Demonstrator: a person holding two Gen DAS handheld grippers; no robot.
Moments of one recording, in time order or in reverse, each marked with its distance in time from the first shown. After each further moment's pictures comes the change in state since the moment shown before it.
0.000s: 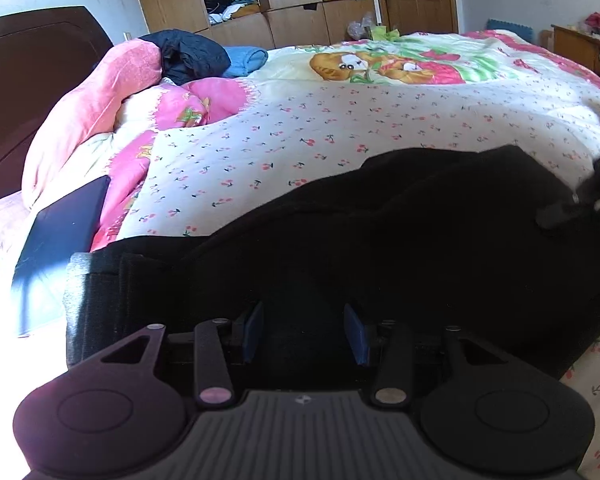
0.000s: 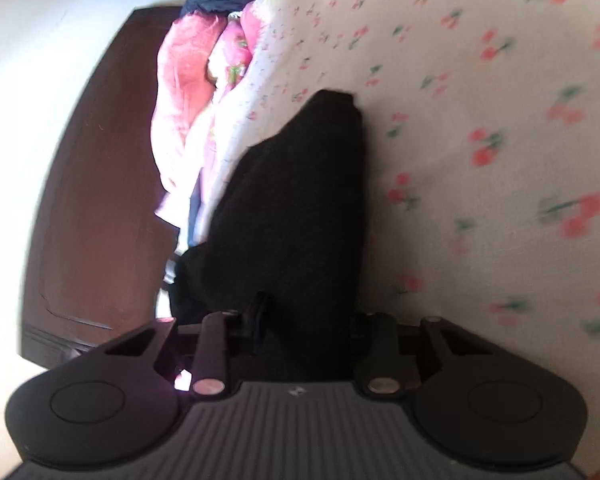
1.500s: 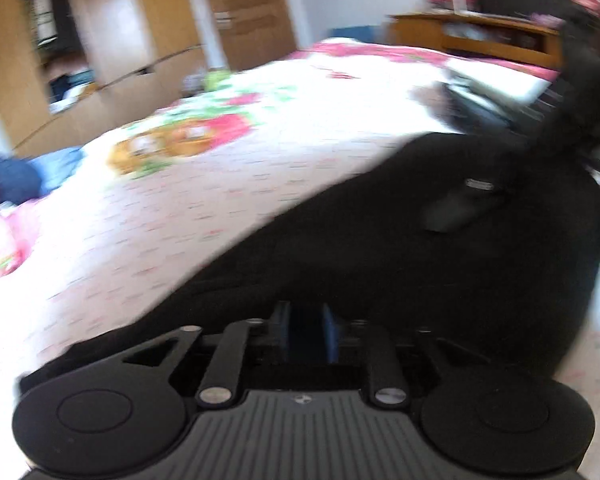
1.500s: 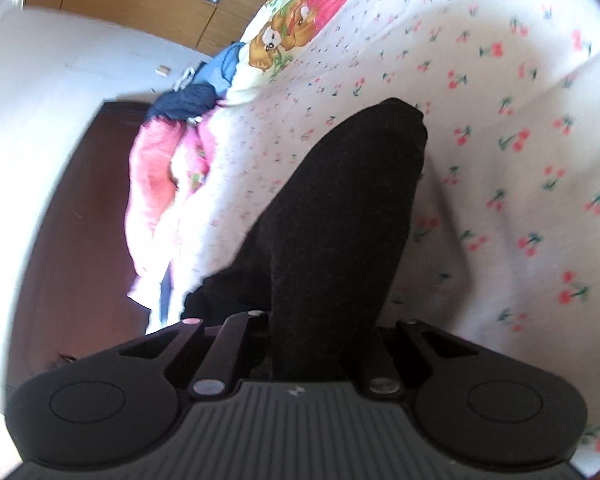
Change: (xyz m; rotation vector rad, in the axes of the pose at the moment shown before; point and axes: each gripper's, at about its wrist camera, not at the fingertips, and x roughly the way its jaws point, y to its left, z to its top) left arm 0.010 -0.186 0.074 0.279 -0.127 -0.262; right arm -0.177 -0.015 -0.032 0.039 -0.286 -0.206
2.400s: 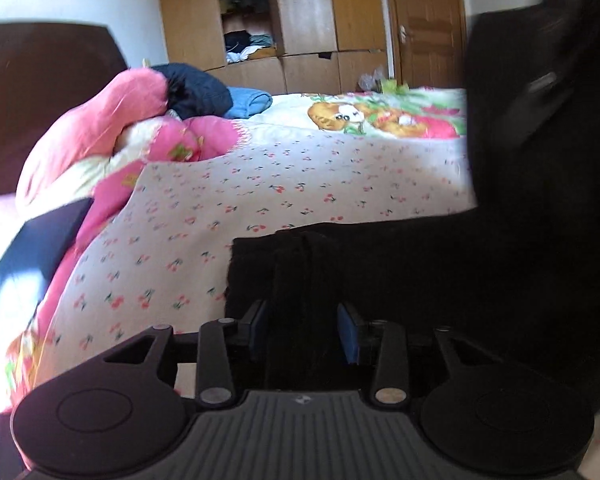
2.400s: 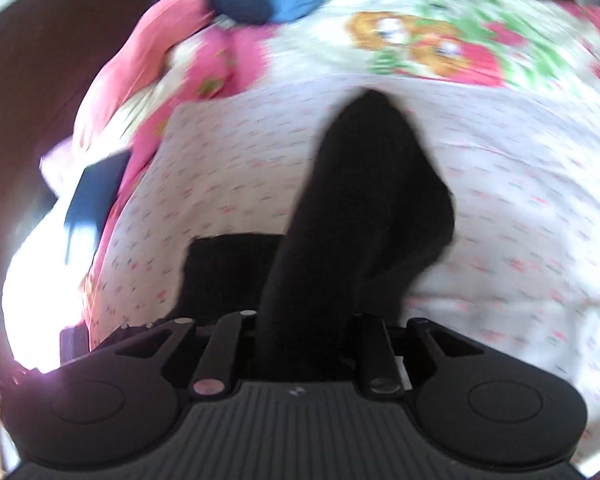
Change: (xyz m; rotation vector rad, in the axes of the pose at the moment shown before) left arm -0.059 0.119 -0.109 -0.385 -0.068 0.273; right arm 0.144 0.262 -0.060 -0.552 0.109 -0.474
